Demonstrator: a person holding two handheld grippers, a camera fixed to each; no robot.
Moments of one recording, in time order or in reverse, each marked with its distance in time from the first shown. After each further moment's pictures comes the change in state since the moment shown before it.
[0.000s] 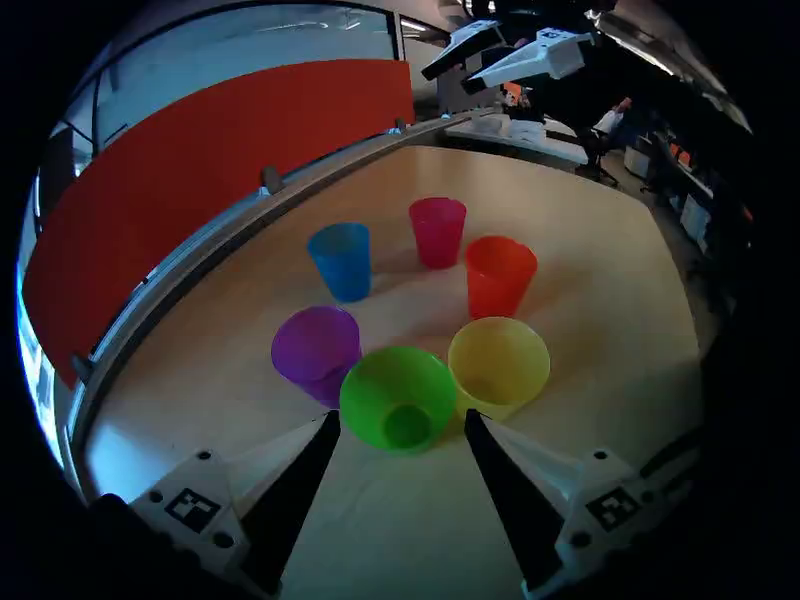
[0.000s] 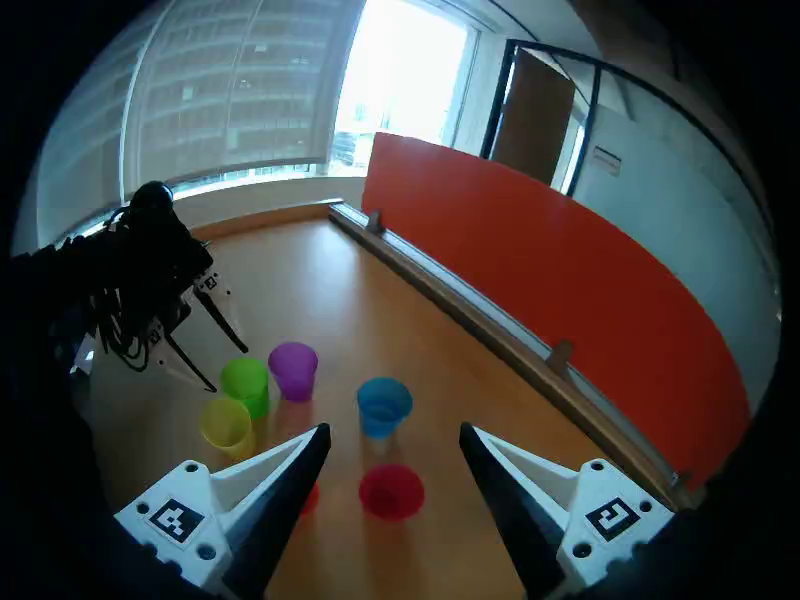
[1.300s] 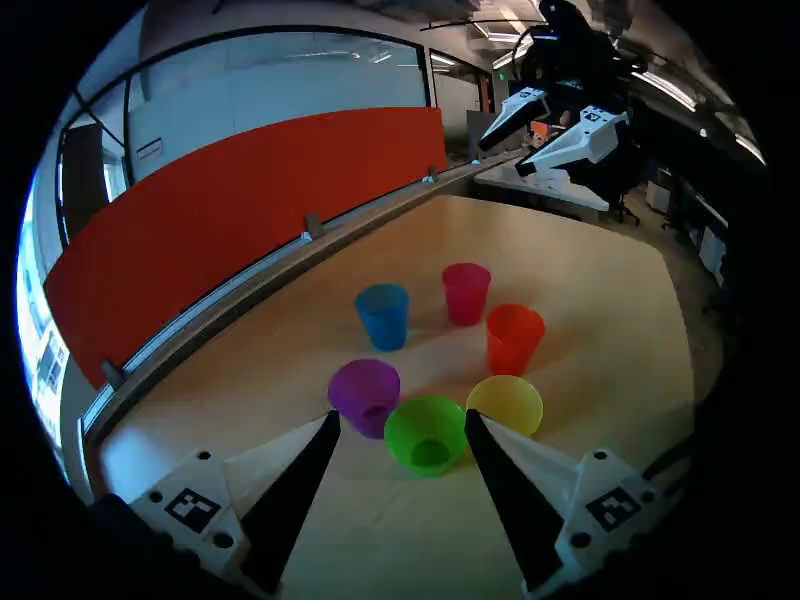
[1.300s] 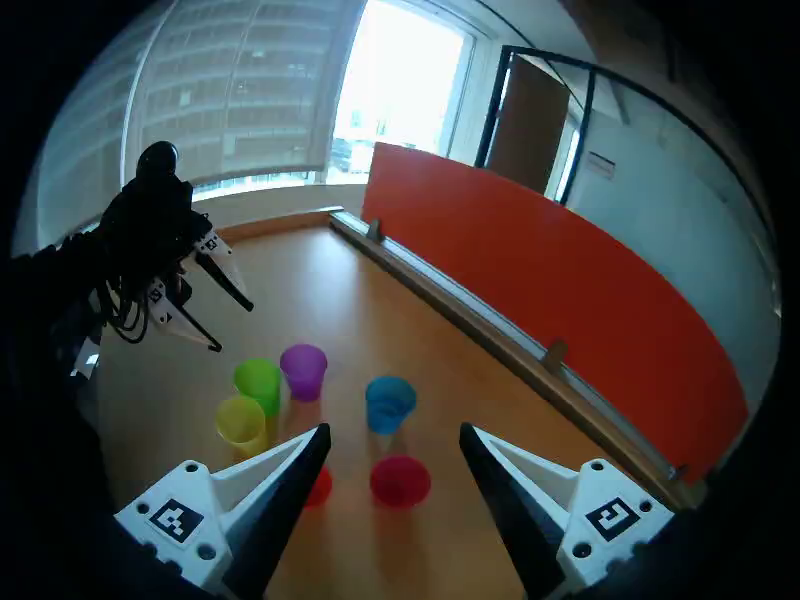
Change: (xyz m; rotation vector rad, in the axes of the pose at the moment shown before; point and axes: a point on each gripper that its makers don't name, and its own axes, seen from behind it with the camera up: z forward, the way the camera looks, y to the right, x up) left arm 0.043 -0.016 -0.060 0.093 0.127 -0.052; right arm 0.000 -0.011 -0.030 -0.015 0.023 0.008
